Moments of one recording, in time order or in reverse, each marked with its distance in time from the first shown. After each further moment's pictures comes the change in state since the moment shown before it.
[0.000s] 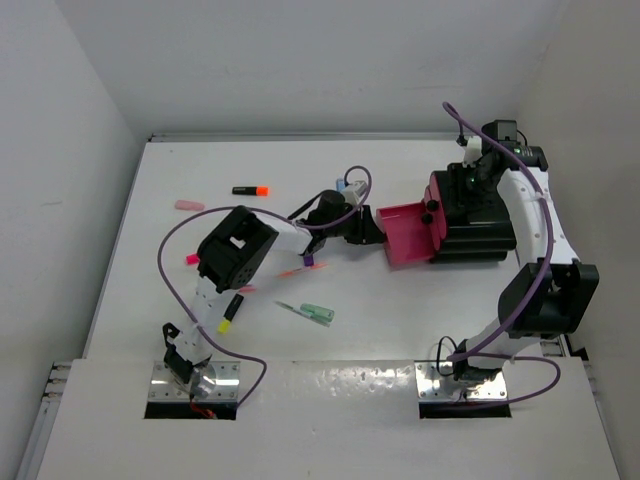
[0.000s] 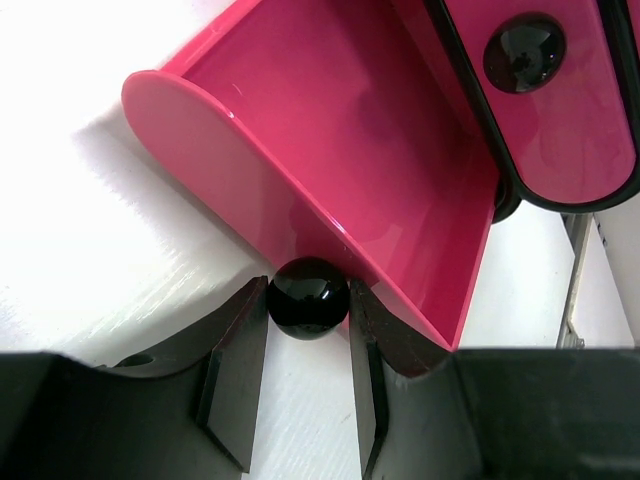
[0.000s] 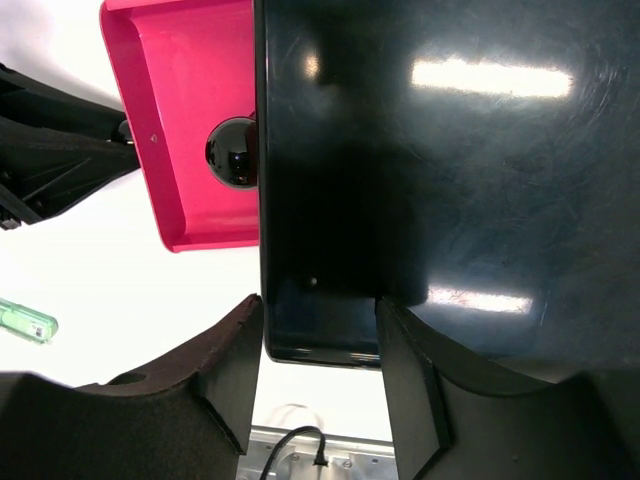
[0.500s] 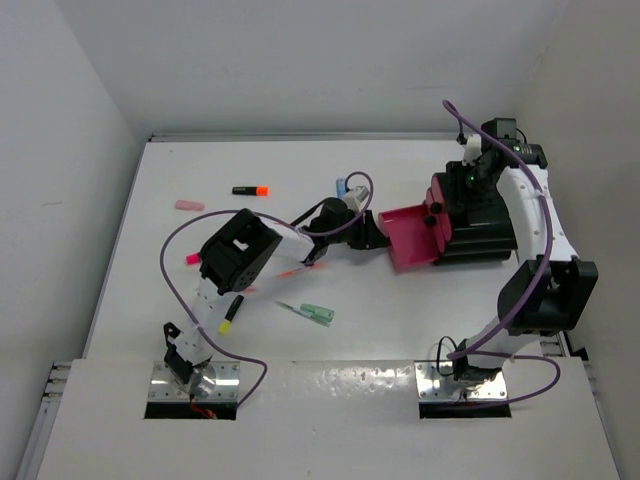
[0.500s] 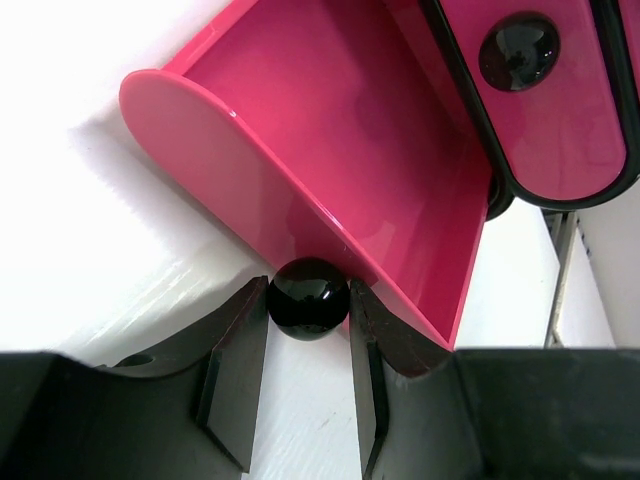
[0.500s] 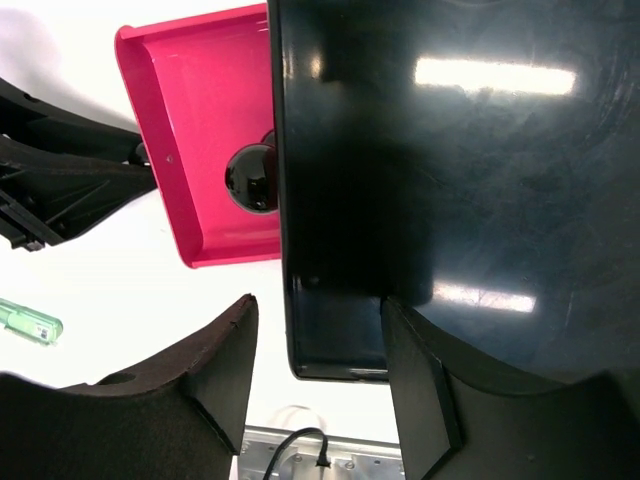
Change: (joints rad) left arm -0.032 0.004 -0.048 0.087 -0.041 -0.065; right arm 0.000 0.018 0.020 -0.005 -0.003 0.005
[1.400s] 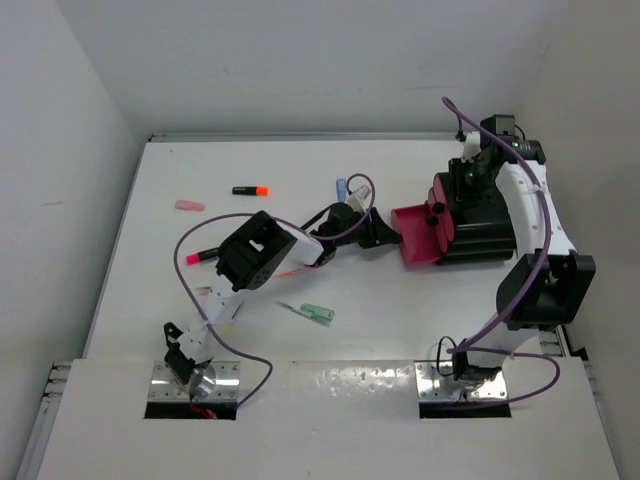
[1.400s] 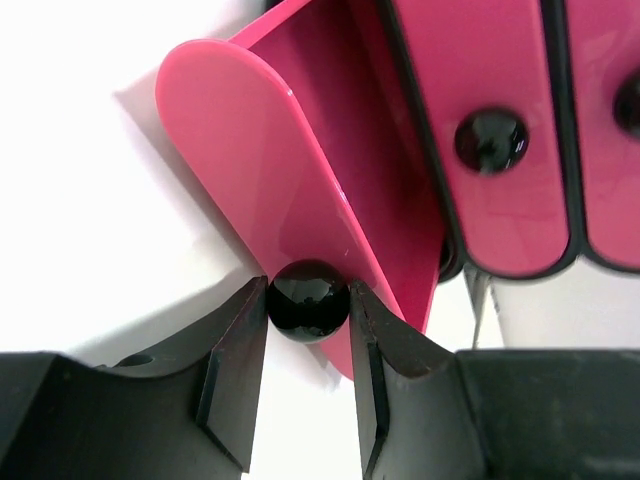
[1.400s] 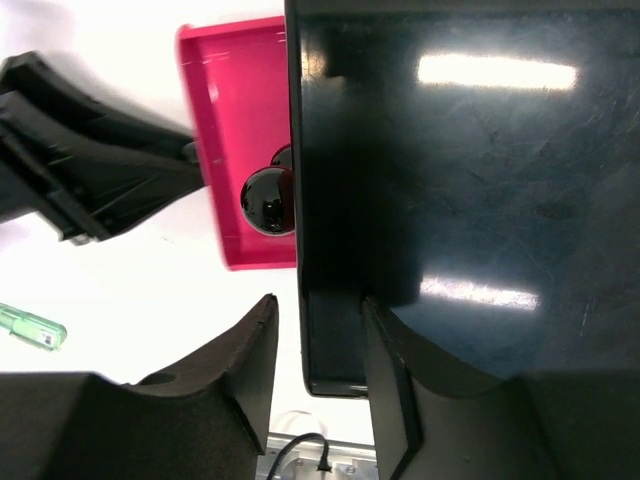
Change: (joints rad) left arm -0.032 0.158 0.120 0.183 -0.011 -0.264; right arm 0.000 0.037 0.035 -0.003 0.000 0.002
